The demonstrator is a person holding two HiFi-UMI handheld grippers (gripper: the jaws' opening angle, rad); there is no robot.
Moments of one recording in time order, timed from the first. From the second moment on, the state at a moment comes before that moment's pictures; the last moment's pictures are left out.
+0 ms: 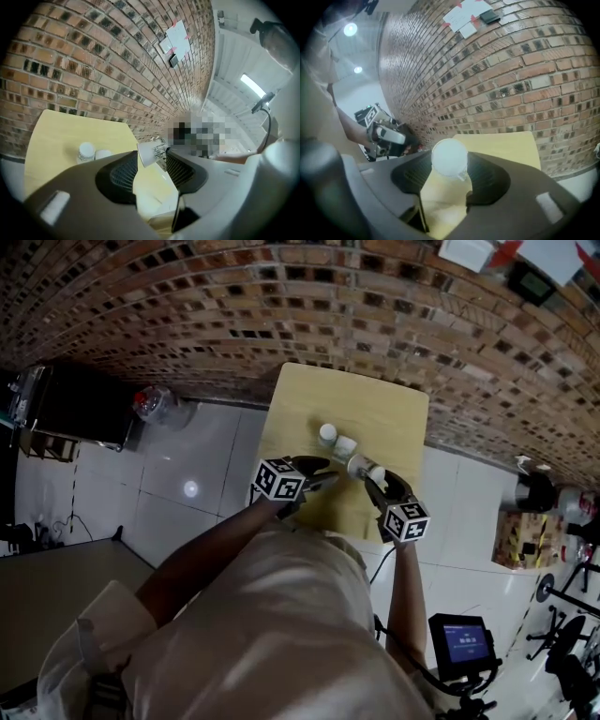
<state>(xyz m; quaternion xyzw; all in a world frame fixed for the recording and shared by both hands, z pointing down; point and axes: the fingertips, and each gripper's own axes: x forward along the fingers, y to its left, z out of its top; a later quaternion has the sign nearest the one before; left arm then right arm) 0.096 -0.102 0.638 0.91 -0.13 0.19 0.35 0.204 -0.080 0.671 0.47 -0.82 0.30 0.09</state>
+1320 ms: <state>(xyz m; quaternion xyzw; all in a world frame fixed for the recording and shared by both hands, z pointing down) 0.119 -0.051 0.588 0.94 -0.03 0.12 0.32 0.177 -0.034 0.624 0.32 -0.83 0.43 -0.17</state>
